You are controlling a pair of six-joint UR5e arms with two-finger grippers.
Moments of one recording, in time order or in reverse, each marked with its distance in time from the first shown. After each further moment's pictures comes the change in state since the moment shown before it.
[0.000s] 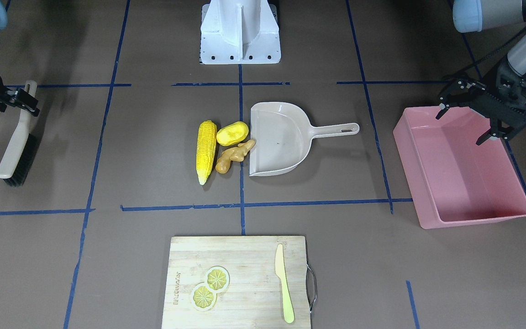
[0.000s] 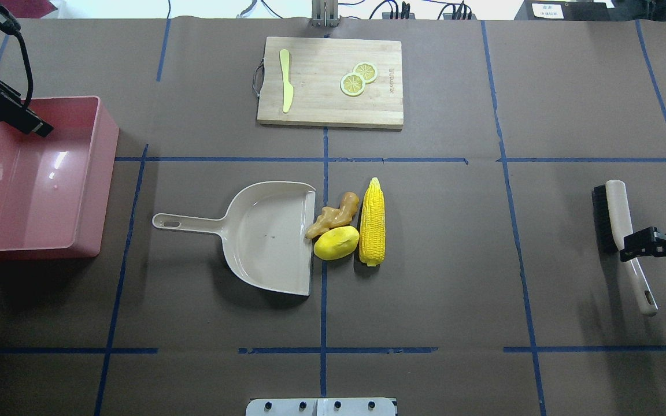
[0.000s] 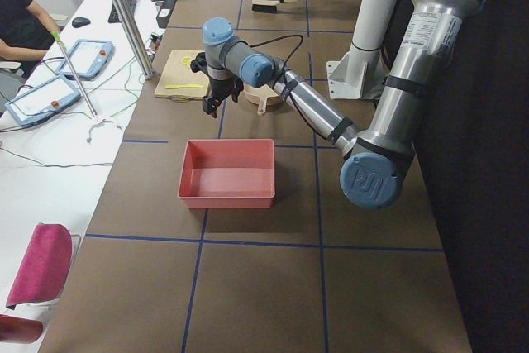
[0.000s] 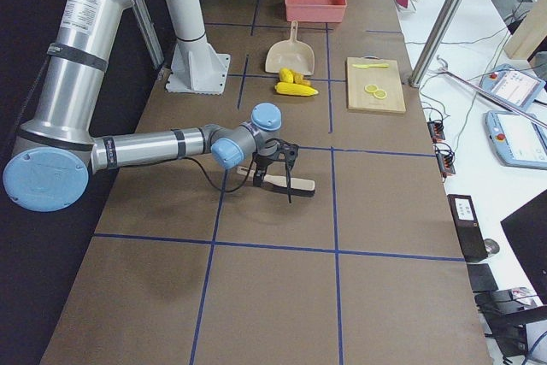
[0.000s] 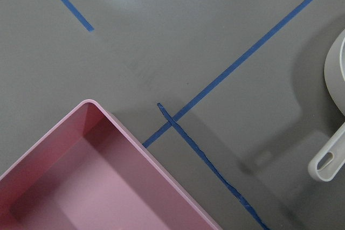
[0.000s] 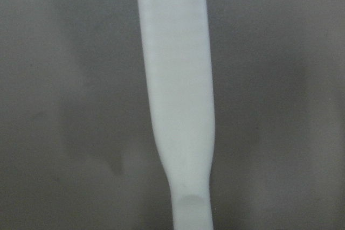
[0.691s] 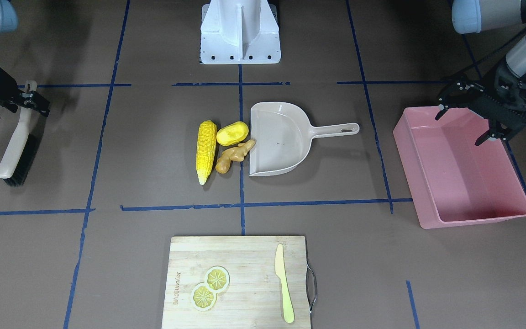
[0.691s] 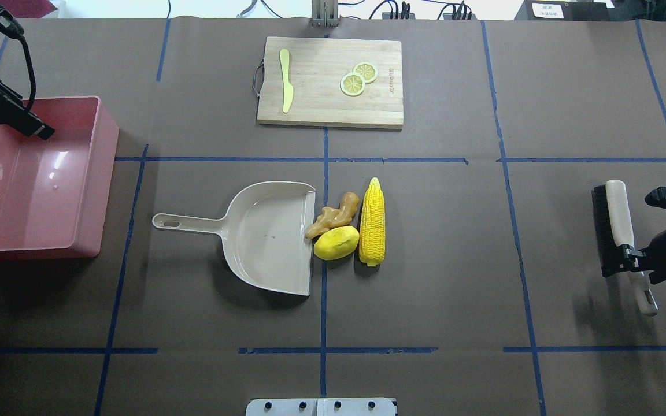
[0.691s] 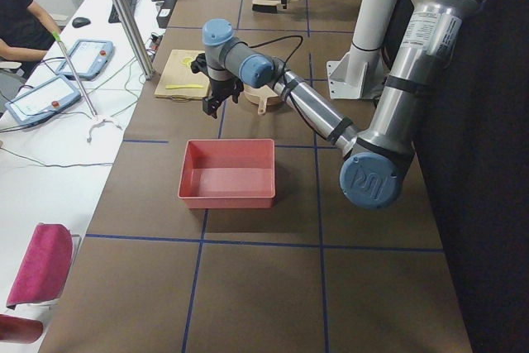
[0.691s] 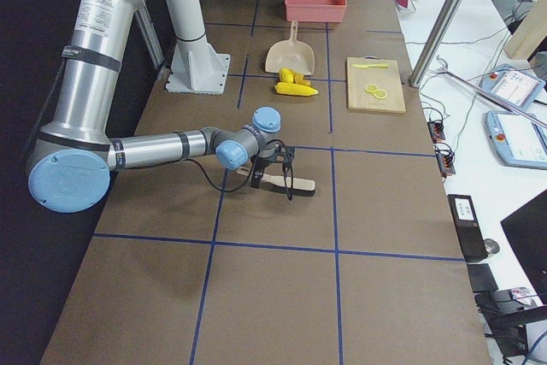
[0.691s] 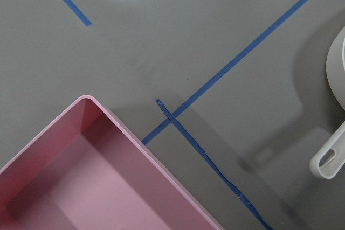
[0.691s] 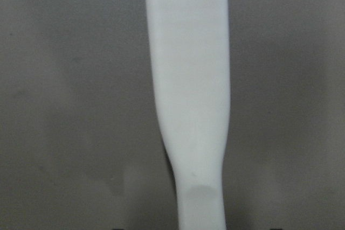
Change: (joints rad) left arm 0.003 -0.002 0.005 -0.002 0.001 0.000; right arm -0.045 -0.001 -0.009 -0.001 -0.019 0.015
